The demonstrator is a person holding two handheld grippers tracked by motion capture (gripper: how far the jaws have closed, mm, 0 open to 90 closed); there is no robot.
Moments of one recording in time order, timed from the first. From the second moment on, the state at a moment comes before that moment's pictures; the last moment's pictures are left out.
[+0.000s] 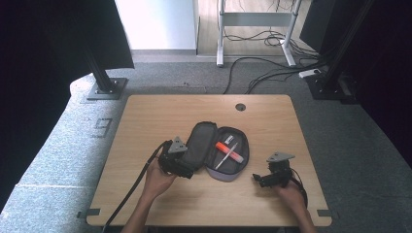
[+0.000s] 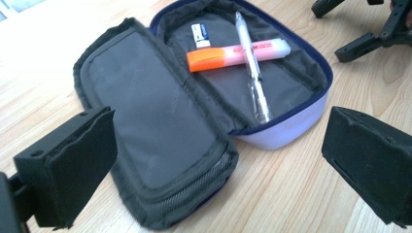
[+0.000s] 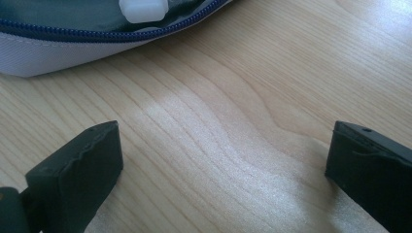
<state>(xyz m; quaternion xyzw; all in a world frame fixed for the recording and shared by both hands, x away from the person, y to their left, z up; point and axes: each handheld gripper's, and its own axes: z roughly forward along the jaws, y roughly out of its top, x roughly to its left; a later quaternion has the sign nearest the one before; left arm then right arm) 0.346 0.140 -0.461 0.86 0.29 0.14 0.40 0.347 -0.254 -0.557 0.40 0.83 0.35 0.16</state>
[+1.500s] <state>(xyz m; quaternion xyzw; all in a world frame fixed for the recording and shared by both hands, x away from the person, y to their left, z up) 0.343 0.200 -0.548 0.87 0.34 0.13 0.33 0.347 -0.254 -0.557 0.40 0.83 0.35 0.16</state>
